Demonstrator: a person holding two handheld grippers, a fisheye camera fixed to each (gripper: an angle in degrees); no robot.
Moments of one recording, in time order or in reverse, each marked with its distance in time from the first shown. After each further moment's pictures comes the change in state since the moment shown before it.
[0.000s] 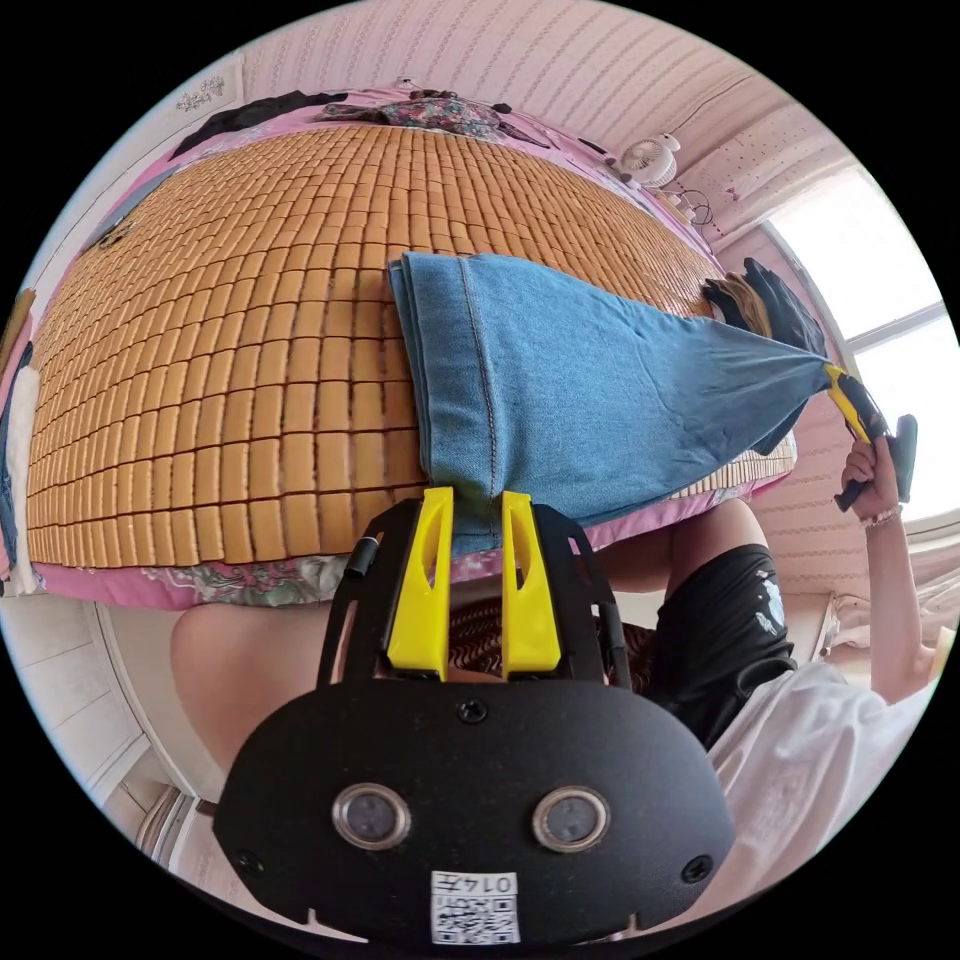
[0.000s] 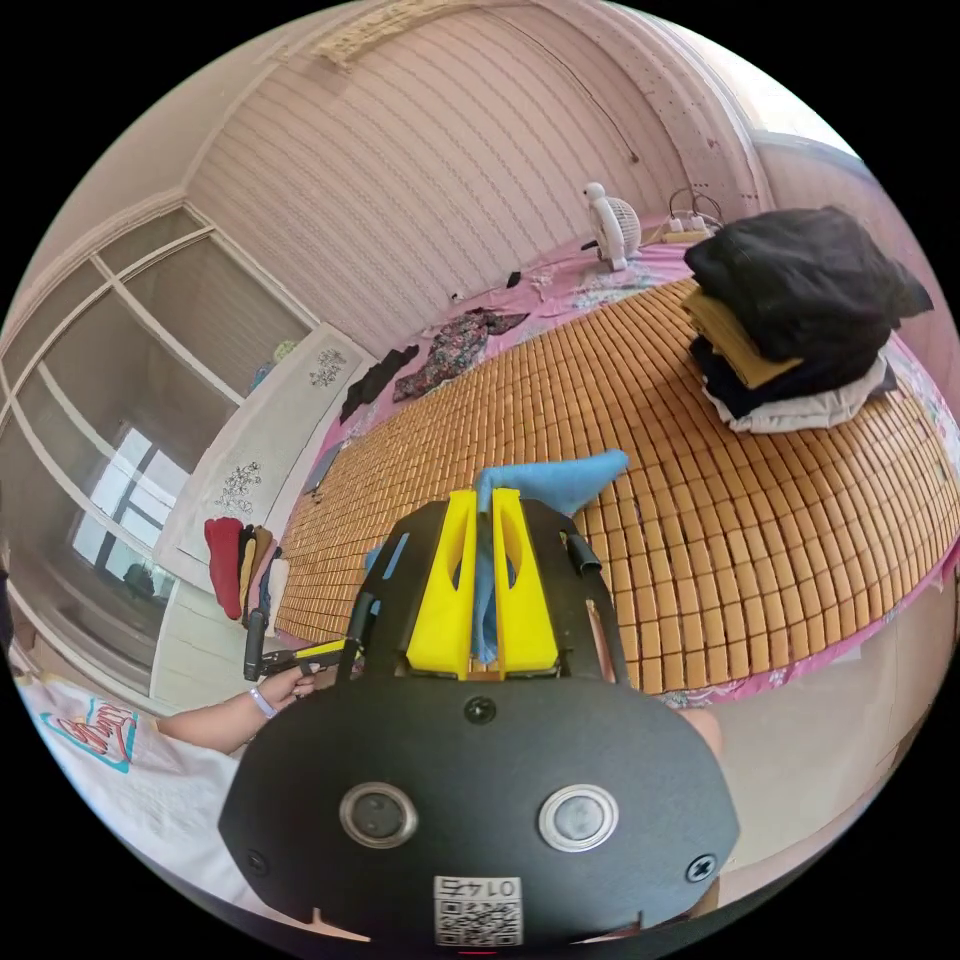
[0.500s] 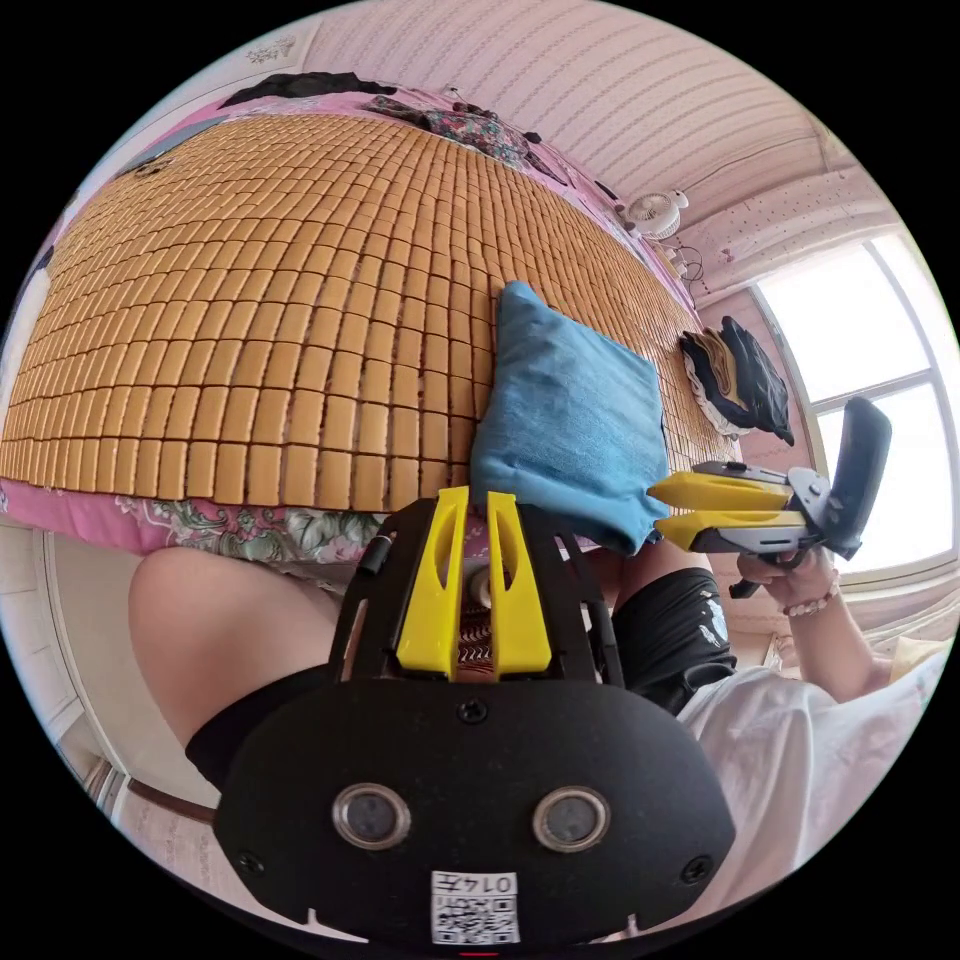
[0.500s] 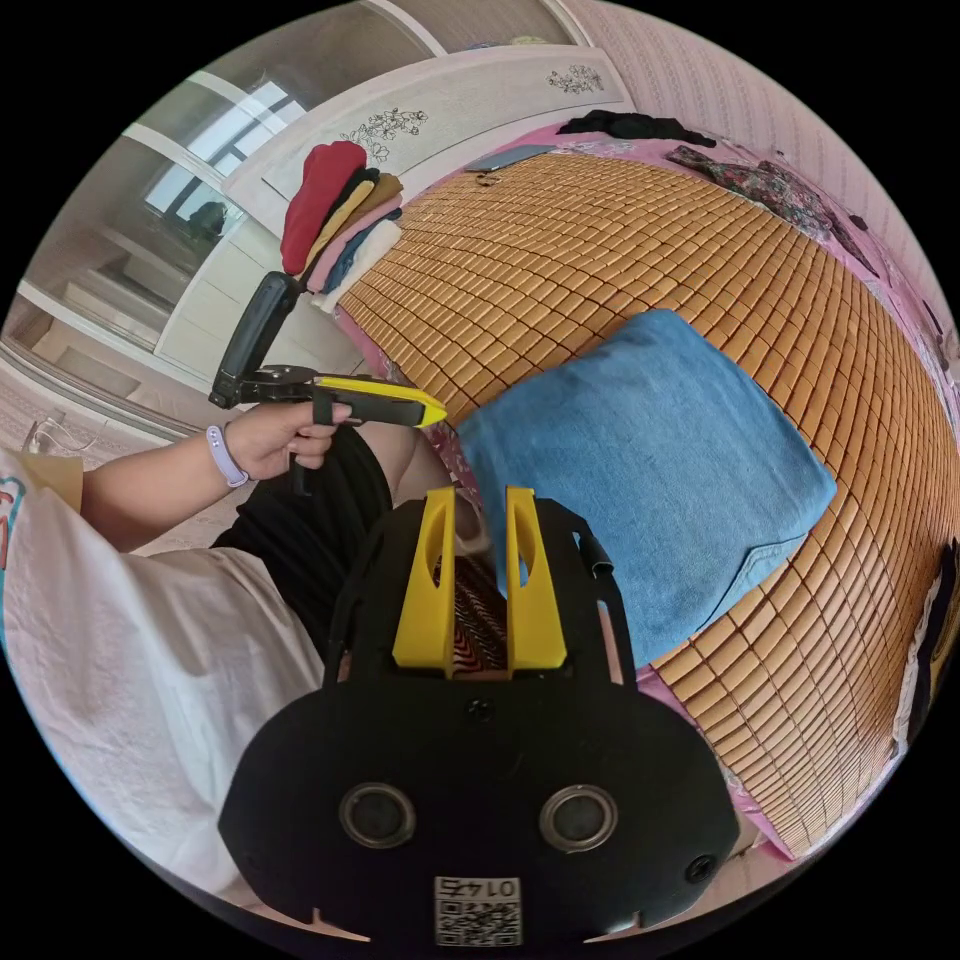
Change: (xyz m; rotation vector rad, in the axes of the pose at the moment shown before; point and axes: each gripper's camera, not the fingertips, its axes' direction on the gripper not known) left arm -0.061 0.031 -0.040 0.078 0.133 -0.145; right arm -0.178 0.130 0.163 -0.743 -0.139 -0.669
